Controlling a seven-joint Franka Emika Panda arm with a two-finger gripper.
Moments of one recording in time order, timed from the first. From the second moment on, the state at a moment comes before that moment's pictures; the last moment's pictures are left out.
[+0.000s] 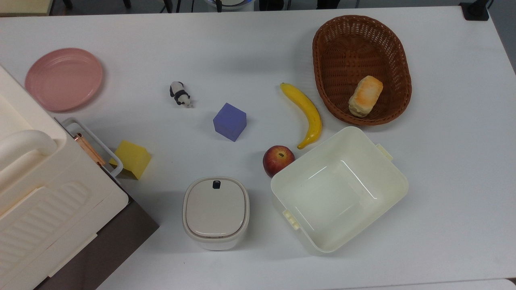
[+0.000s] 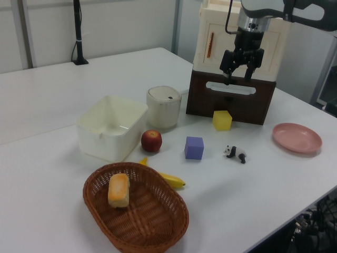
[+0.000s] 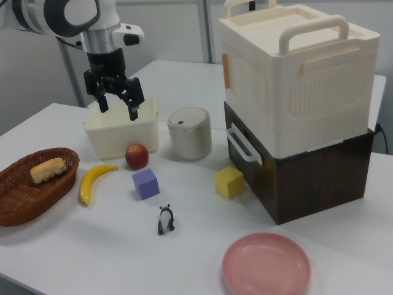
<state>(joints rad) 0.00 -0.04 -0.06 -1.64 0.04 1.61 -0.06</state>
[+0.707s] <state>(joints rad) 0.00 -0.06 -0.05 -1.64 0.00 1.57 -0.11</state>
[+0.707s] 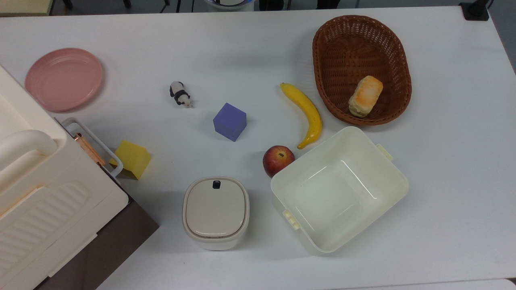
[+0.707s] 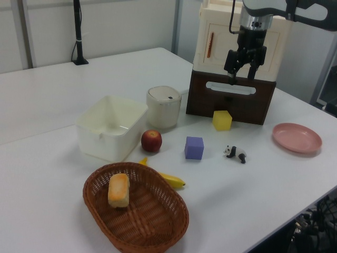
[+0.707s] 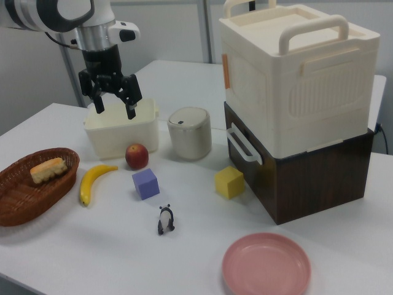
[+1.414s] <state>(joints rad) 0.00 -0.05 -0.05 -1.65 0.00 1.57 -0.25</state>
